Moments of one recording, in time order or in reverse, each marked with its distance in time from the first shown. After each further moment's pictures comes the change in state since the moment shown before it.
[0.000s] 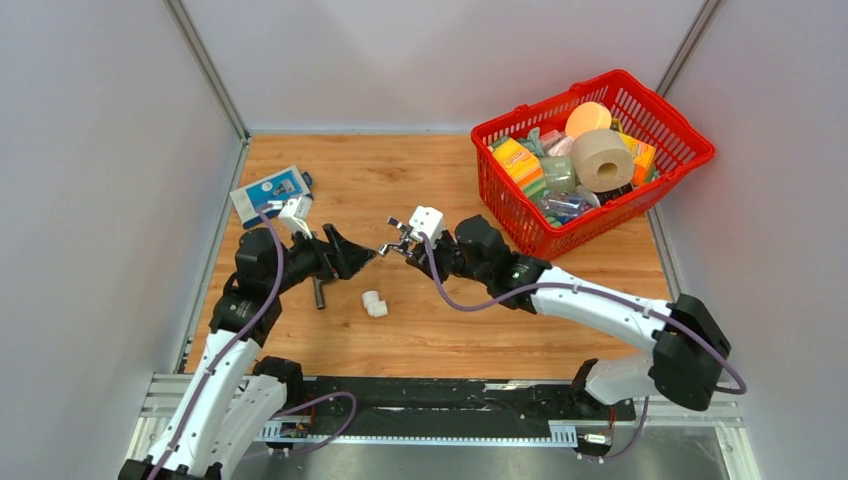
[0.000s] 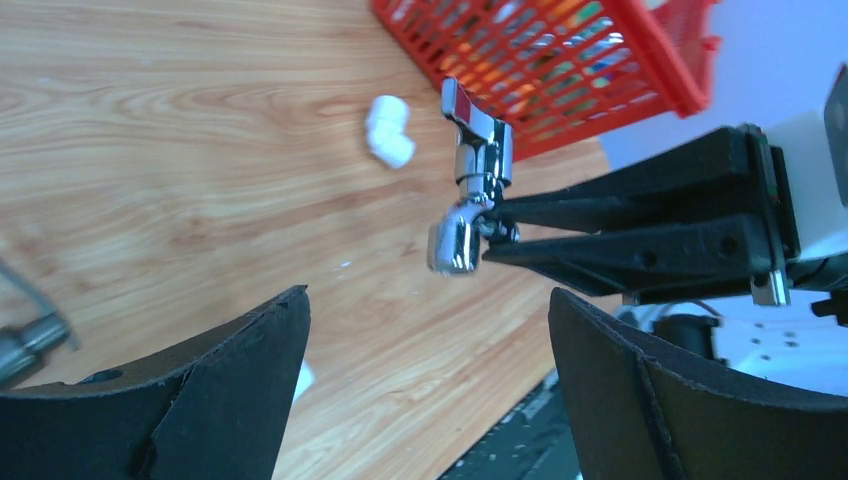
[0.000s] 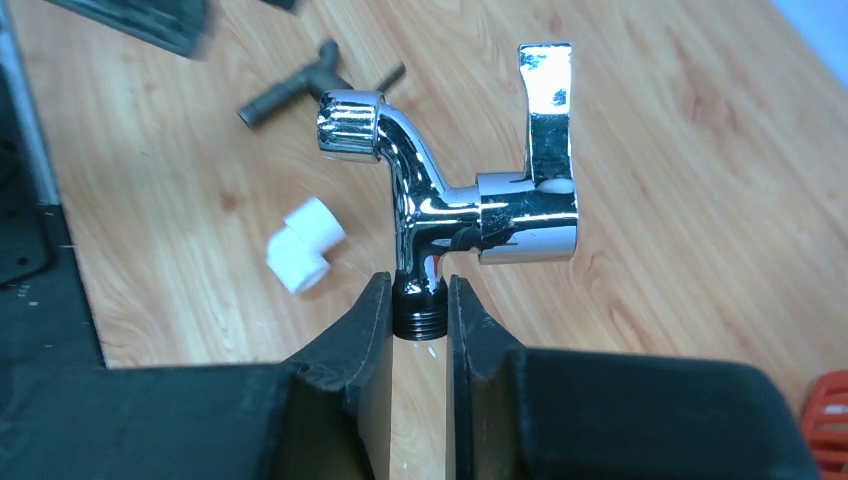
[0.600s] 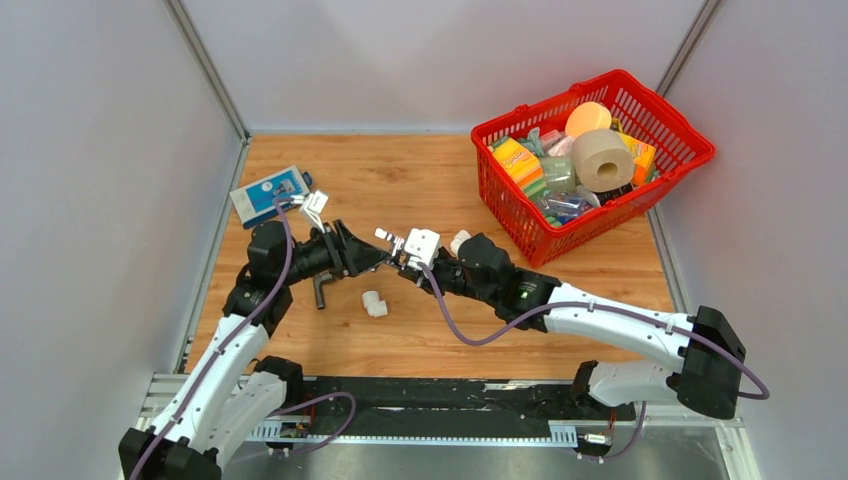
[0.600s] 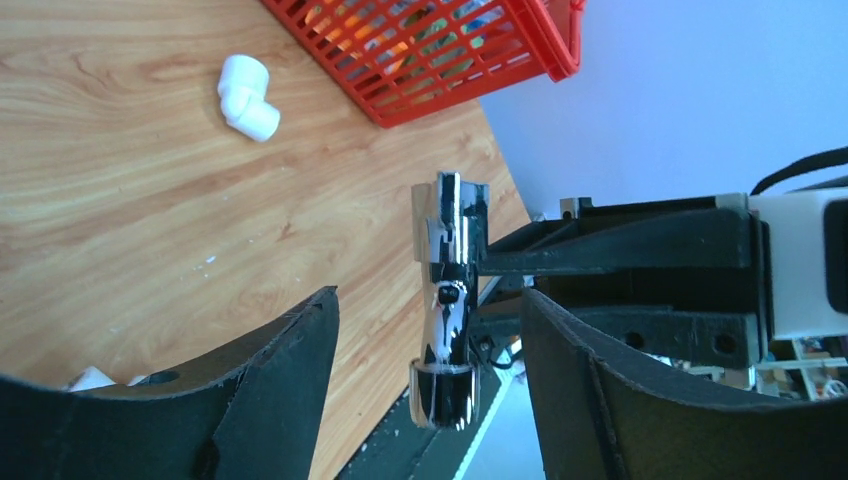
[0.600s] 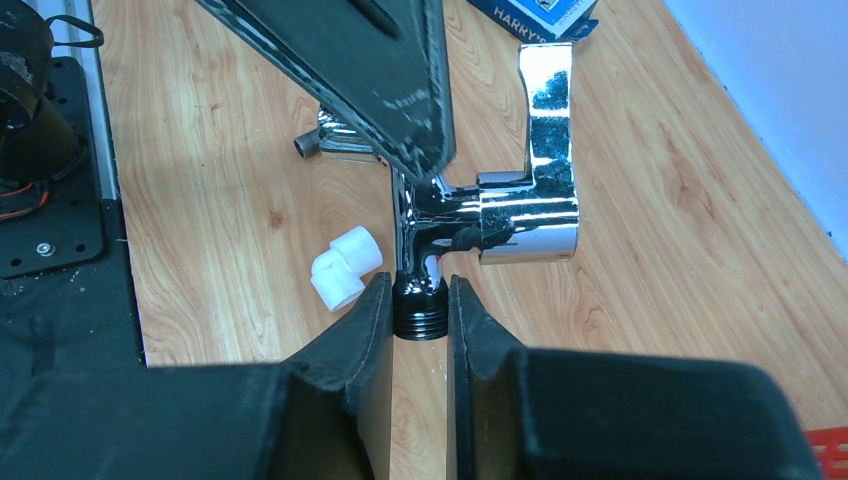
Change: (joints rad) left arm -0.040 0.098 -0.032 0.241 0.232 -0.217; right arm 0.137 -0.139 -0.042 0.032 0.047 -0.084
